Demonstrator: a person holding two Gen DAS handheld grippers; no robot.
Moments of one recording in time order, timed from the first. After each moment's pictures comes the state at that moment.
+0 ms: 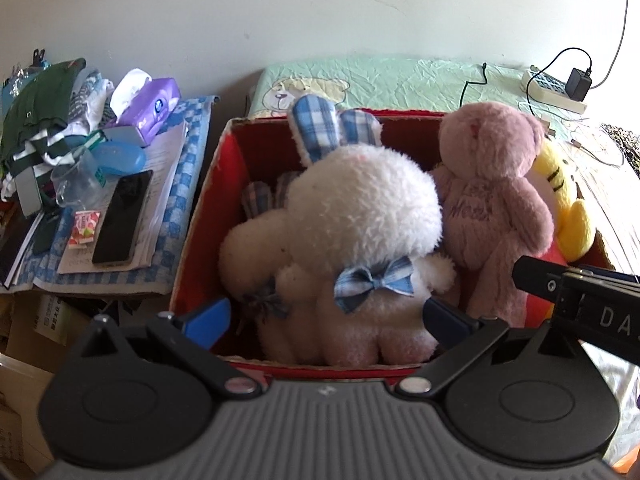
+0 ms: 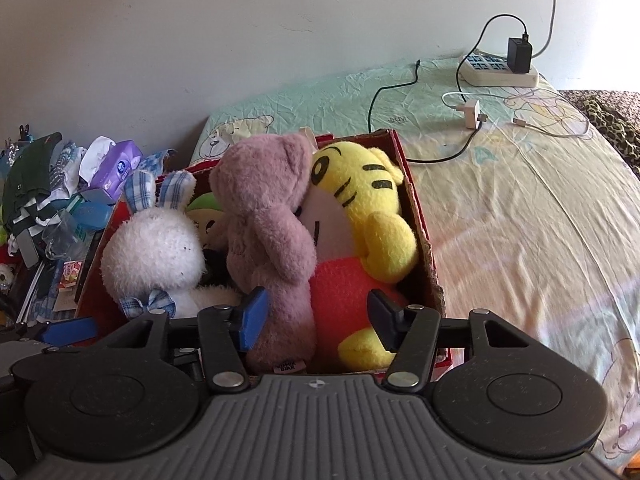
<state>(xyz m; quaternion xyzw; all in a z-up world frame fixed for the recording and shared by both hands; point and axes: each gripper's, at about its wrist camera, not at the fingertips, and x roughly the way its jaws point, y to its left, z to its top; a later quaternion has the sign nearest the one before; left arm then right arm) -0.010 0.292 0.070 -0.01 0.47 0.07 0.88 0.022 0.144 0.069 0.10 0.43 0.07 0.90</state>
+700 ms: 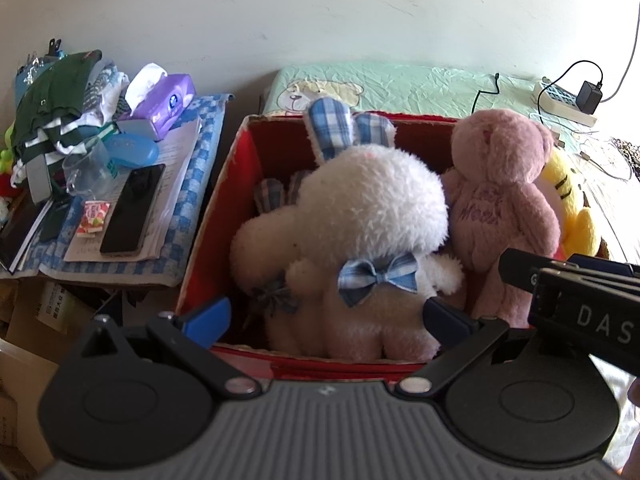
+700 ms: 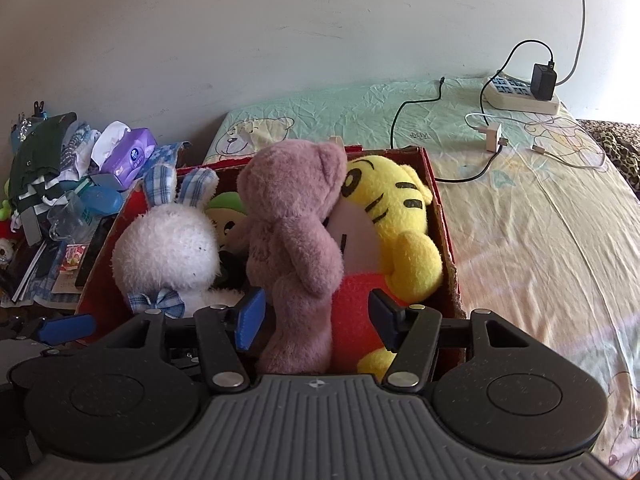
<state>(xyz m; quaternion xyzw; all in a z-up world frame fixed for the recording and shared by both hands) -0.015 0.293 0.069 -0.02 0.46 0.09 0.88 0.027 0.158 0.072 0.07 0.42 0.09 0.90</state>
